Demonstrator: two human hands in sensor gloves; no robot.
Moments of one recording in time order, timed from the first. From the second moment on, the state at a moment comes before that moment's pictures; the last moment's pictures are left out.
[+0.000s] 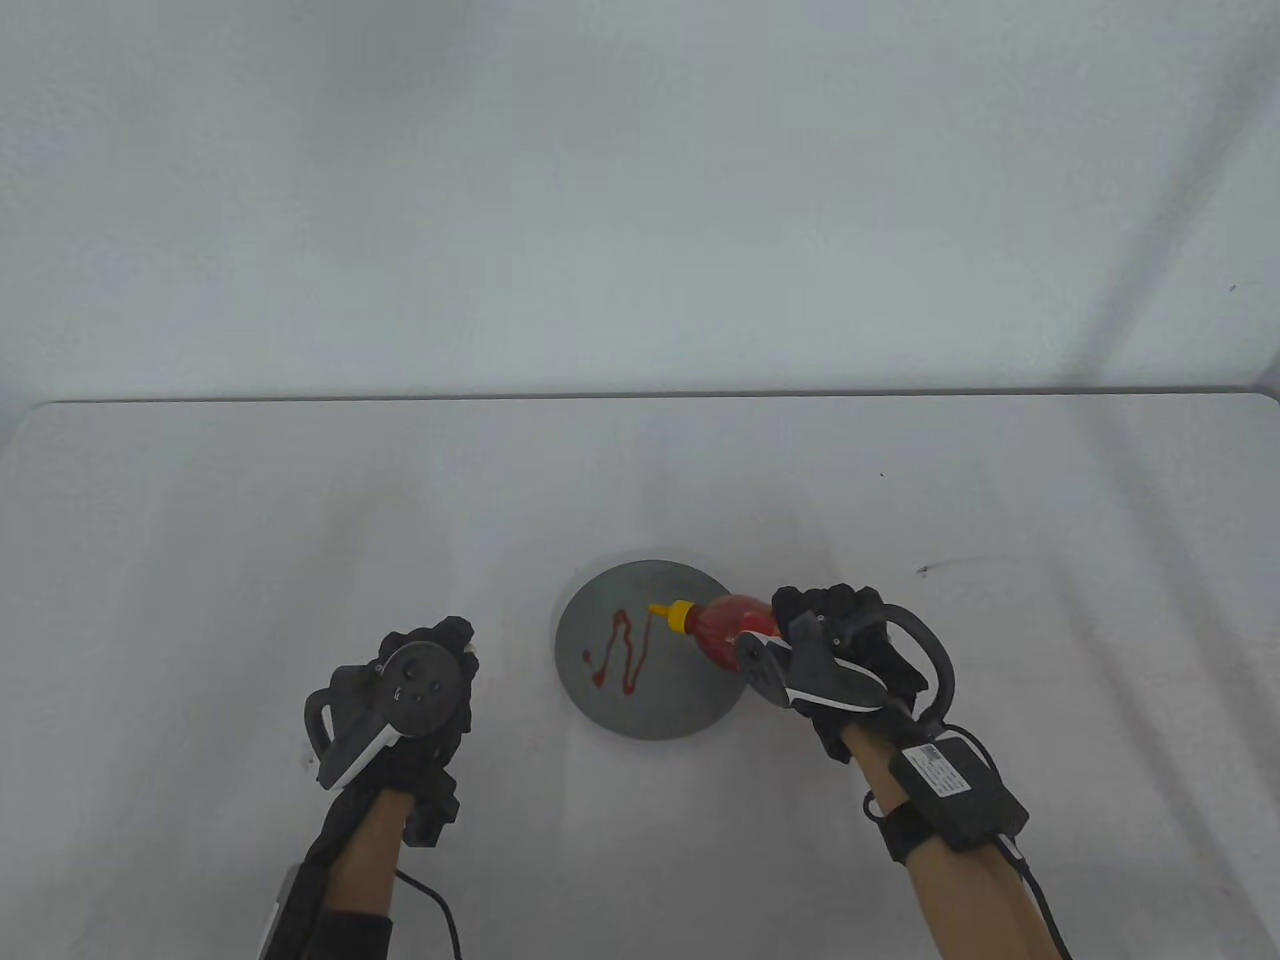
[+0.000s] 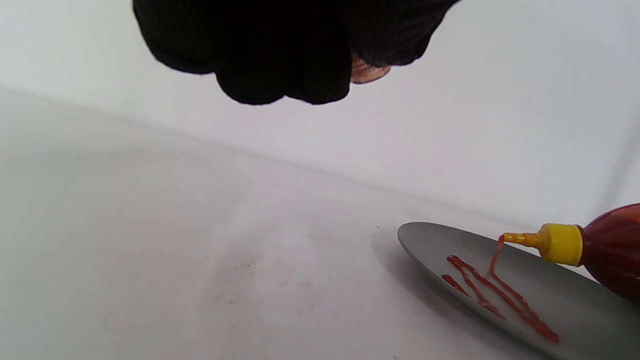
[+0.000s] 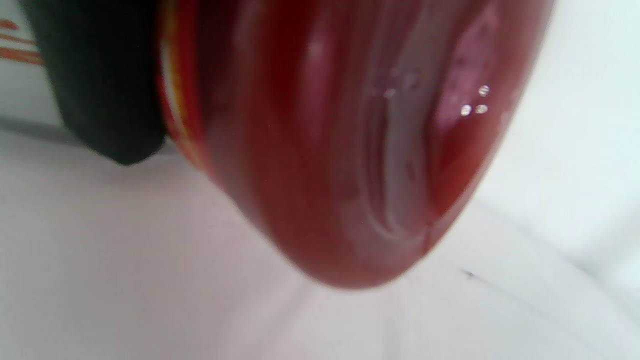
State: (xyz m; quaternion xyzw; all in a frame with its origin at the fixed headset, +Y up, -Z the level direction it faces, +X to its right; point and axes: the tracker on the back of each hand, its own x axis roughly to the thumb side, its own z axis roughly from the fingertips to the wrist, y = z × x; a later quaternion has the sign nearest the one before) left_hand -0.232 -0.706 -0.332 0.05 -0.04 0.13 0.99; right_hand 0.127 -0.712 -0.384 -0.16 0.00 -0.97 0.21
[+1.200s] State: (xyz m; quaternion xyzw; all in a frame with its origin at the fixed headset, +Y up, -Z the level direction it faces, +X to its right) left_hand -0.237 -0.702 -0.326 0.07 -0.03 0.14 0.99; right_hand 0.147 -0.710 -0.324 -0.17 0.02 -0.96 0.21
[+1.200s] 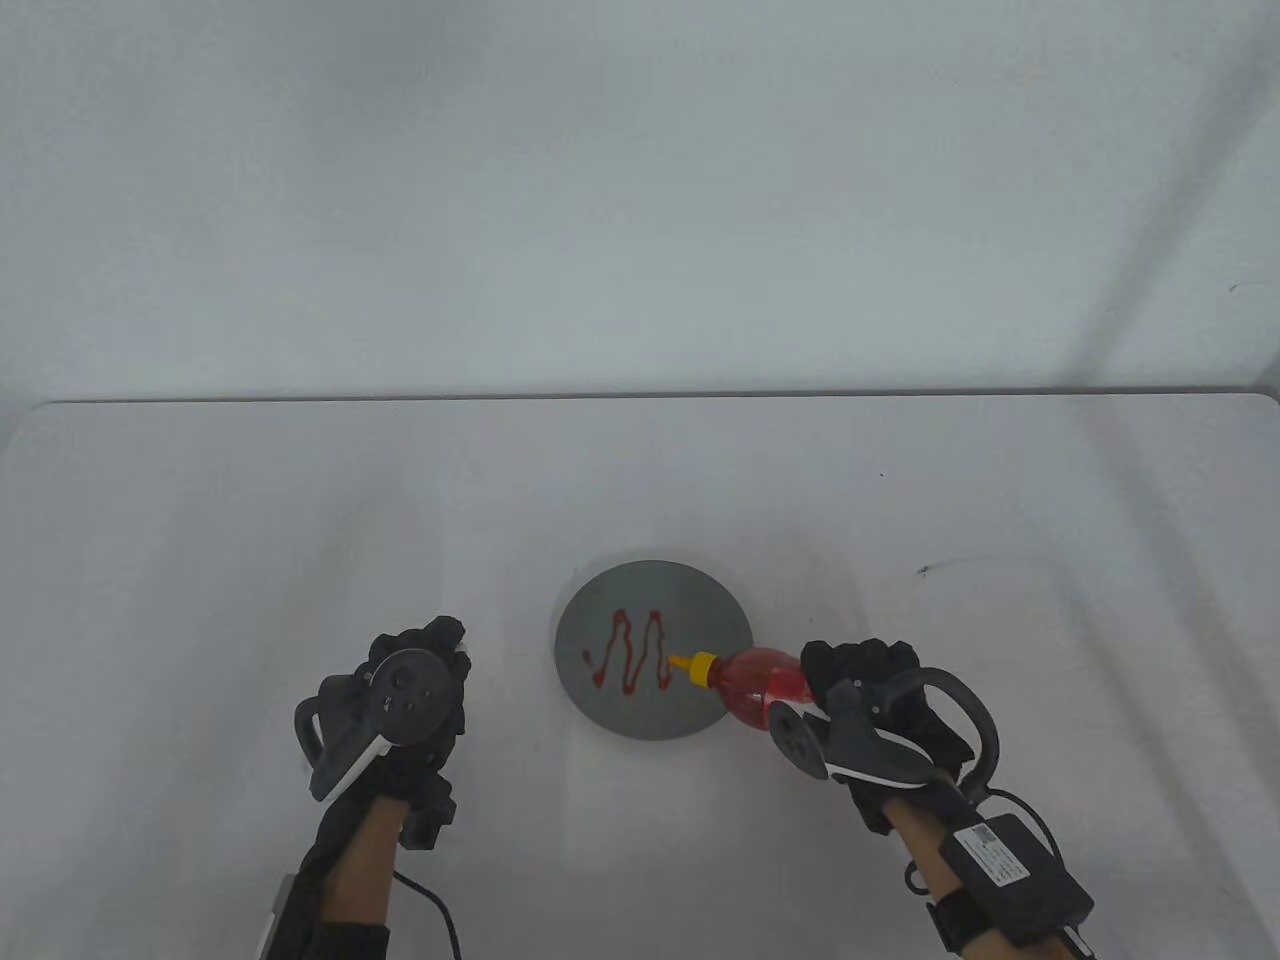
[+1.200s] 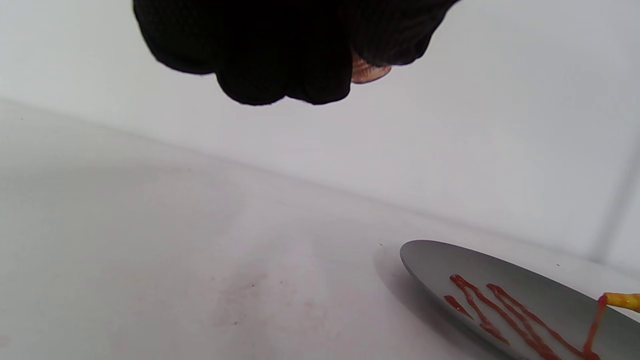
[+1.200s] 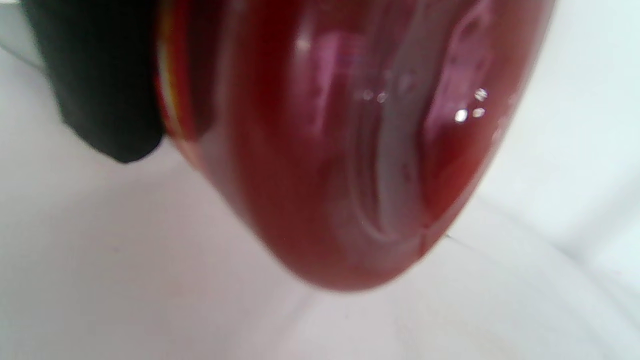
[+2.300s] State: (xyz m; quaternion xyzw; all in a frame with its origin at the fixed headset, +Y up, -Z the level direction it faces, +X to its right) left_hand -0.240 -0.701 -0.328 0.08 -0.02 0.13 0.99; right_hand 0.176 -0.713 -0.322 -0.16 0.01 -0.96 0.22
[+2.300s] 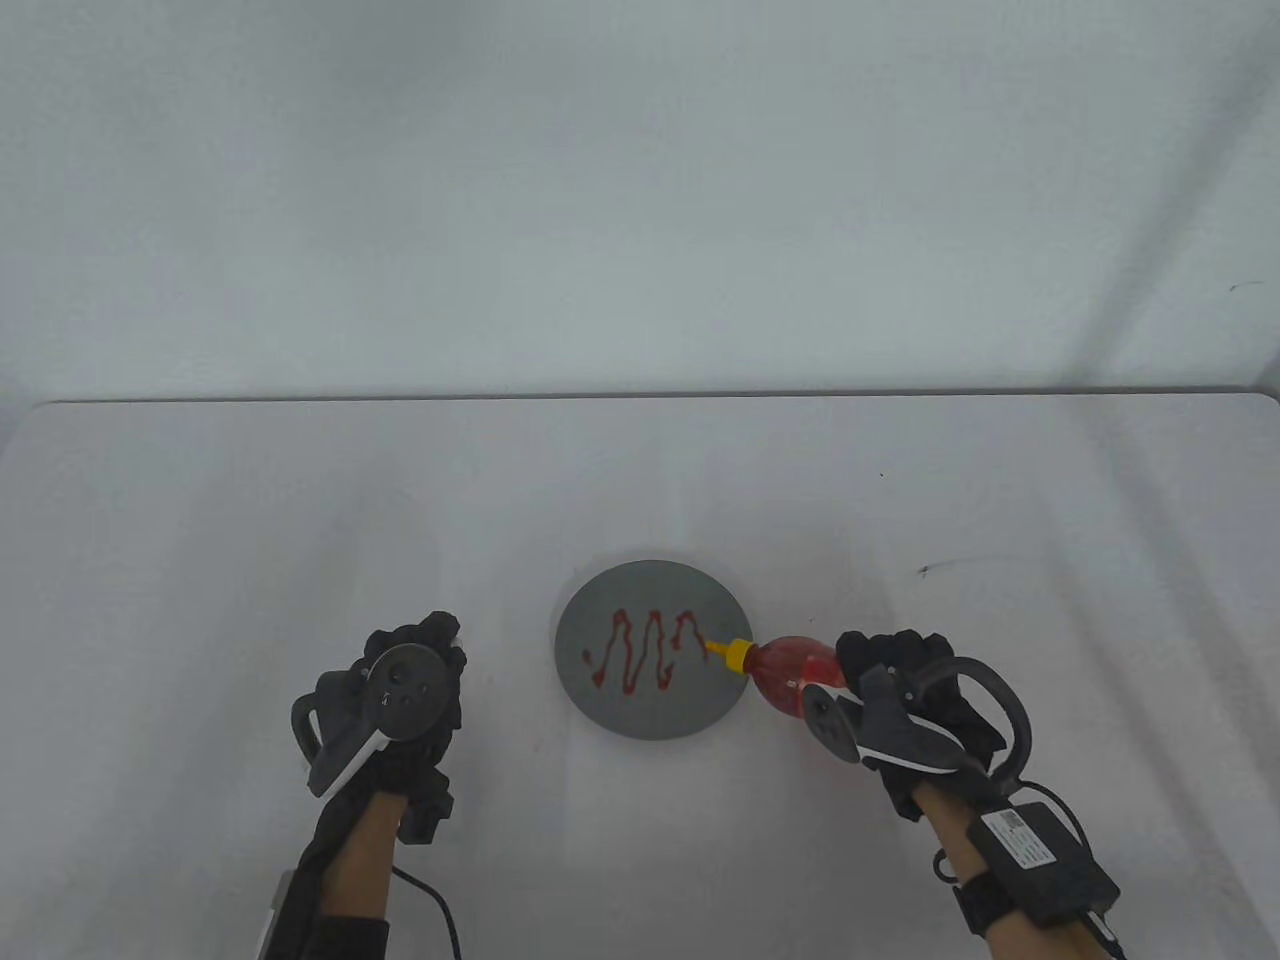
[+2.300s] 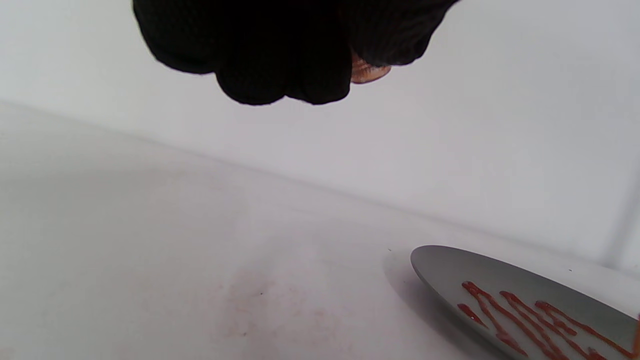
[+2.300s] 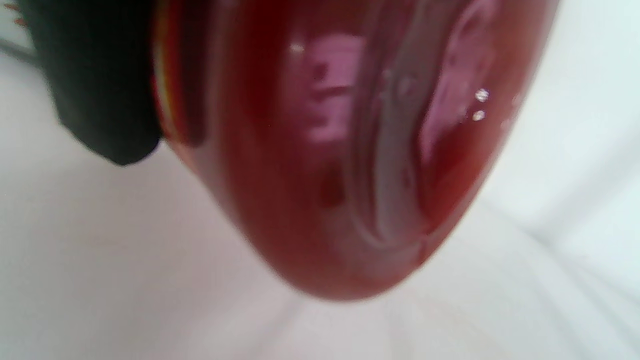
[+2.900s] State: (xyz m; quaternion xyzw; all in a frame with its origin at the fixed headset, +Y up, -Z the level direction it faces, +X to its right) left_hand -0.242 -0.702 -0.328 0.08 -0.01 0.13 0.99; right_hand 0.196 -0.715 -0.342 -0.12 0.03 -0.97 0.23
